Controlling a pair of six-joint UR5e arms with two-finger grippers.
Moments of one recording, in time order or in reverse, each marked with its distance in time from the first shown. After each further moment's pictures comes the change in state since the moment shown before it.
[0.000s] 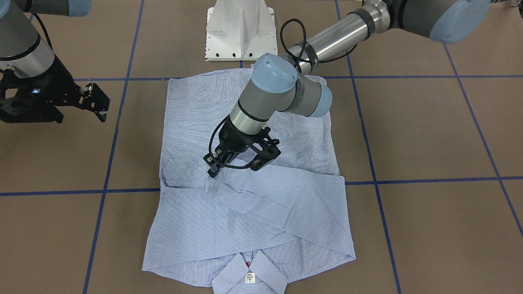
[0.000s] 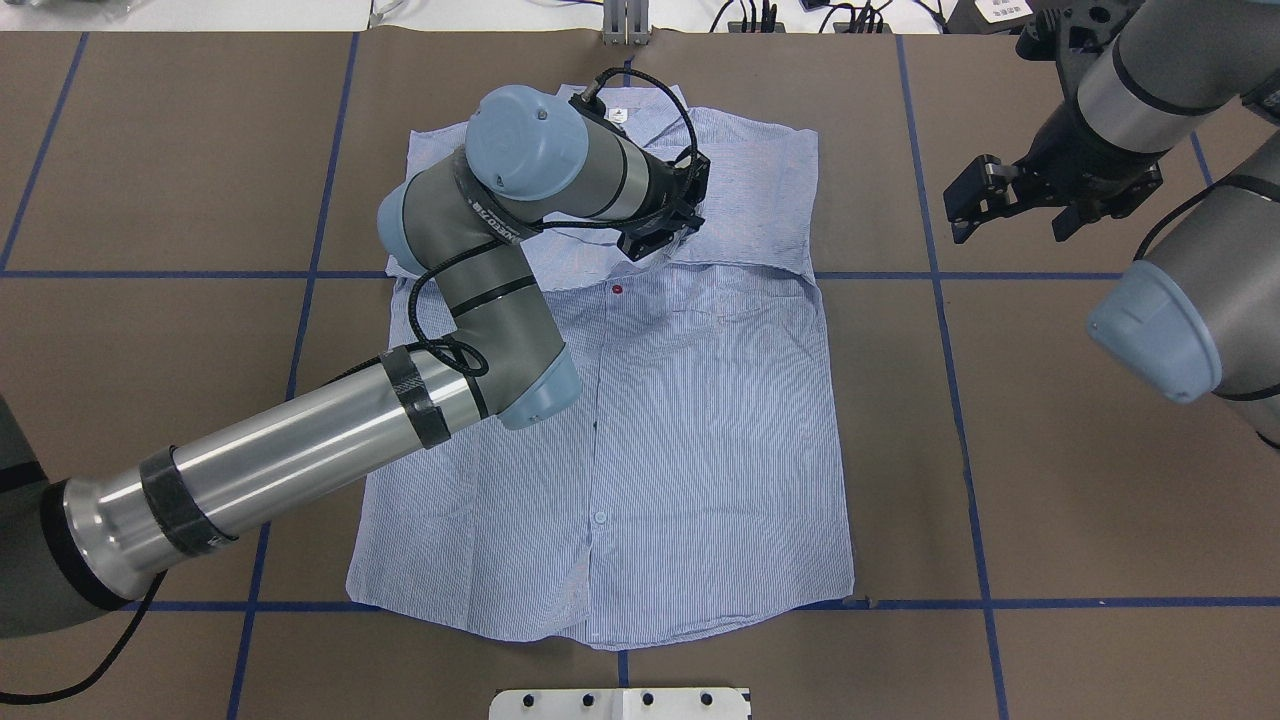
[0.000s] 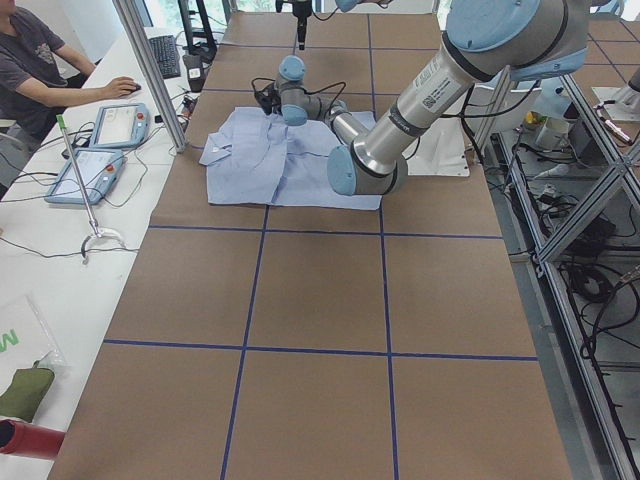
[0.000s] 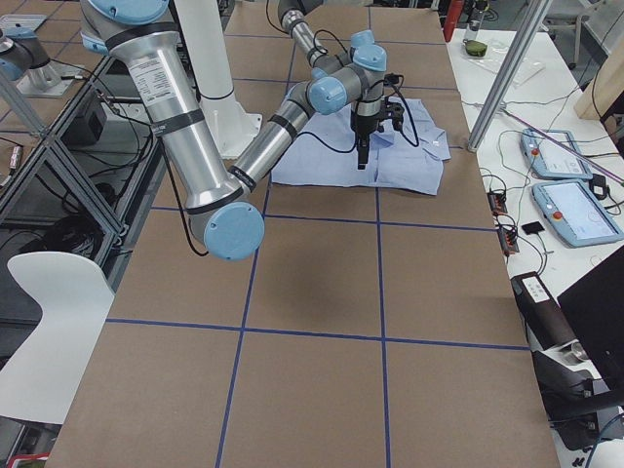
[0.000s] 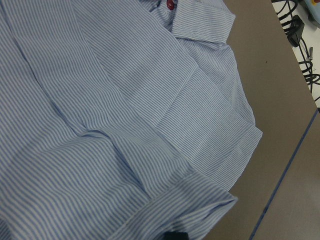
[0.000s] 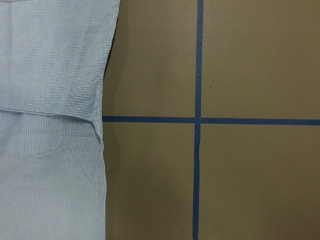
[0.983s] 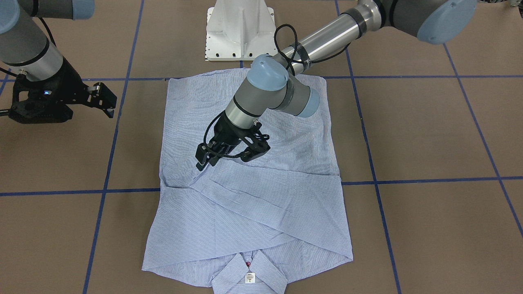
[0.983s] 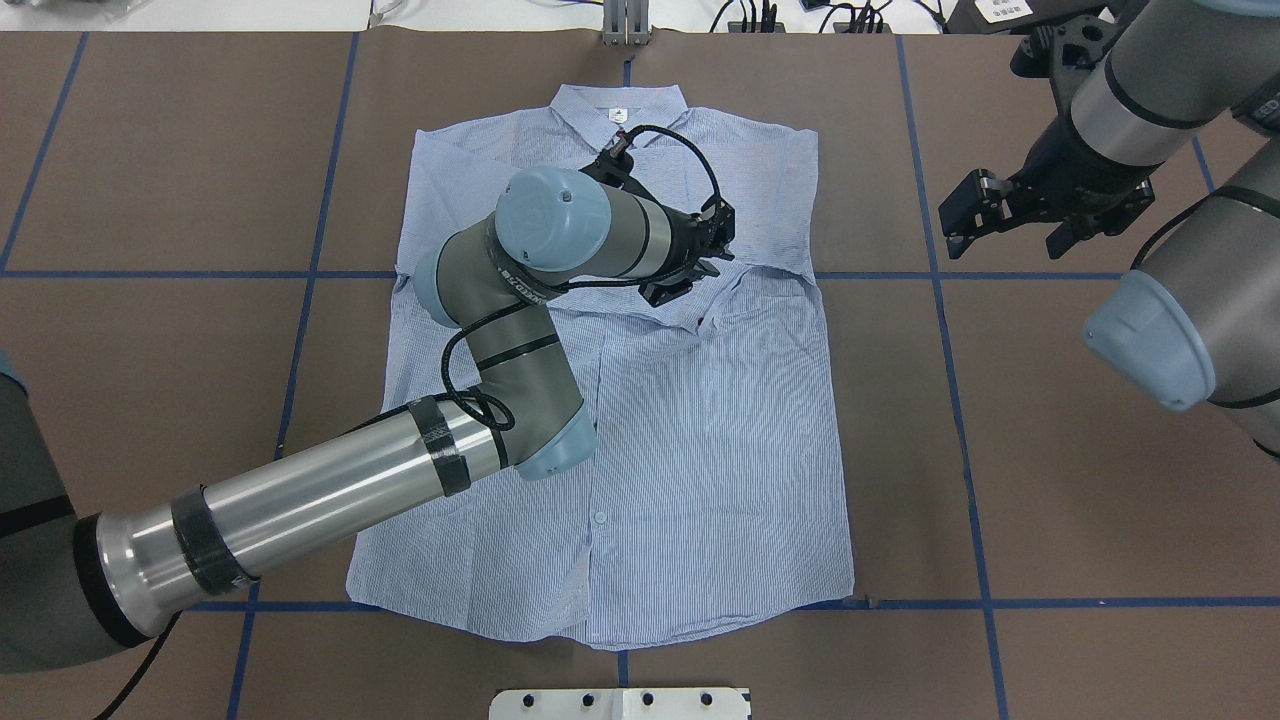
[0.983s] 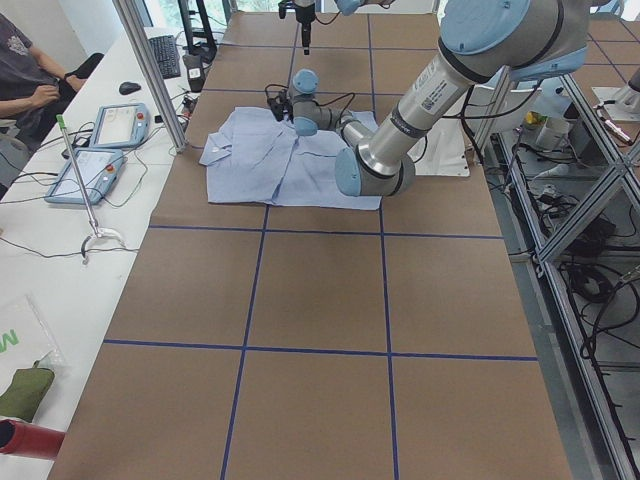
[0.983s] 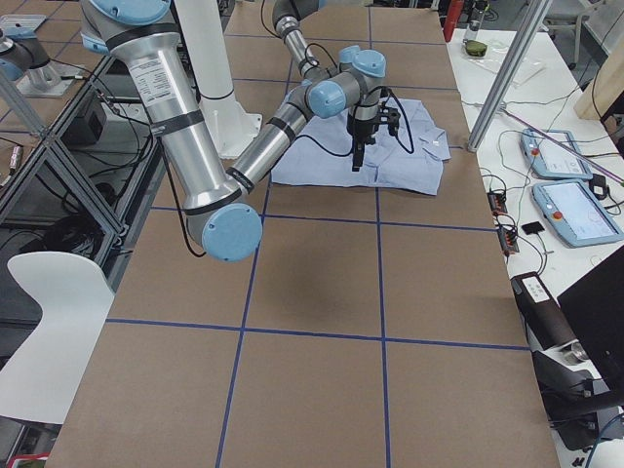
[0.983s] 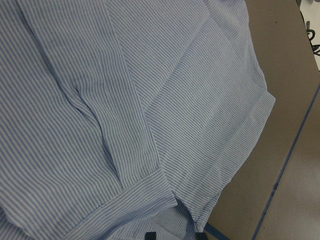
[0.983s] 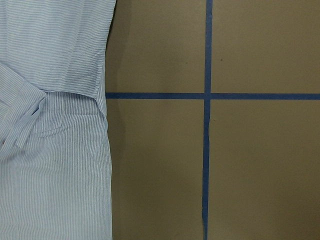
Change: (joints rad) left arm 0.065 0.055 -0.019 -0.108 0.059 0.051; right arm -0.035 -0.023 -0.006 0.008 0.047 0.016
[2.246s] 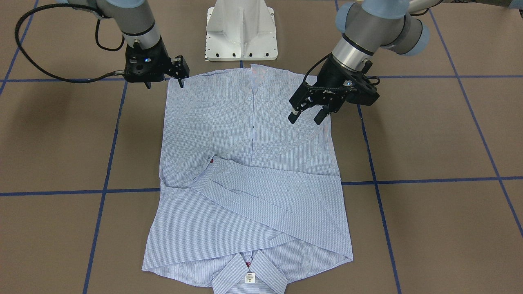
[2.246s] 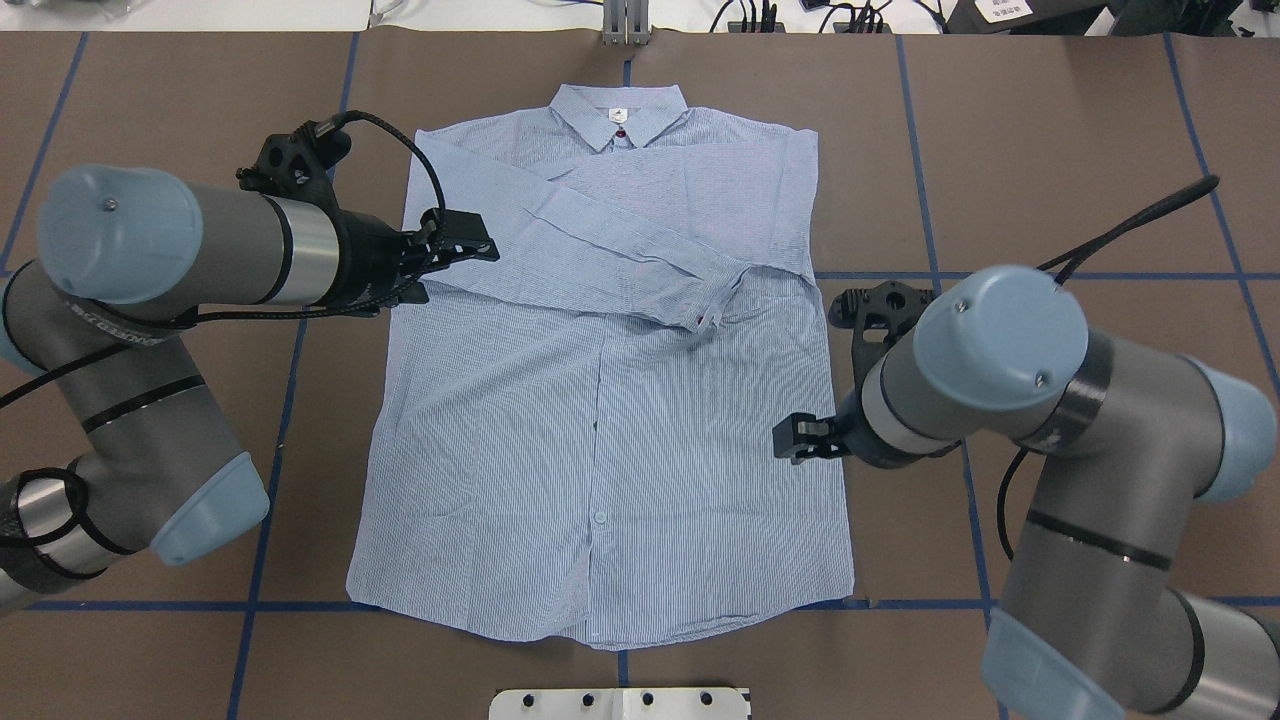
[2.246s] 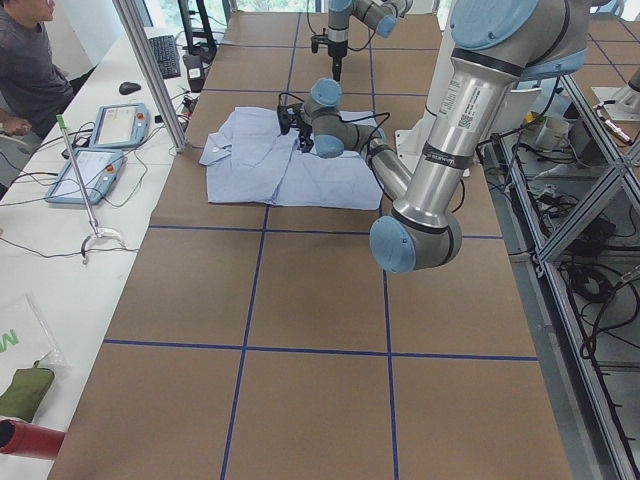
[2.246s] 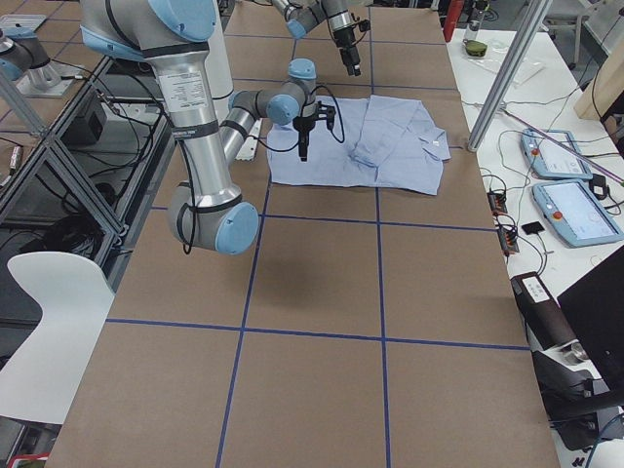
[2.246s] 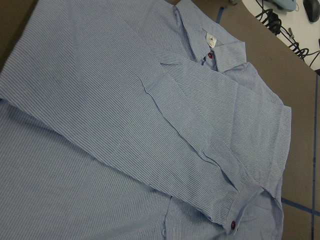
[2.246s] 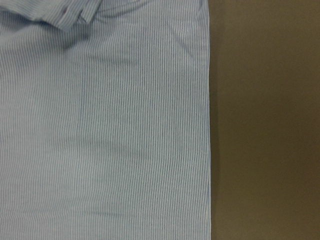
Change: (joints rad) left arm -0.126 0.546 -0.756 0.333 -0.065 0.396; right arm -0.510 -0.088 0.109 0.230 -0.335 0.493
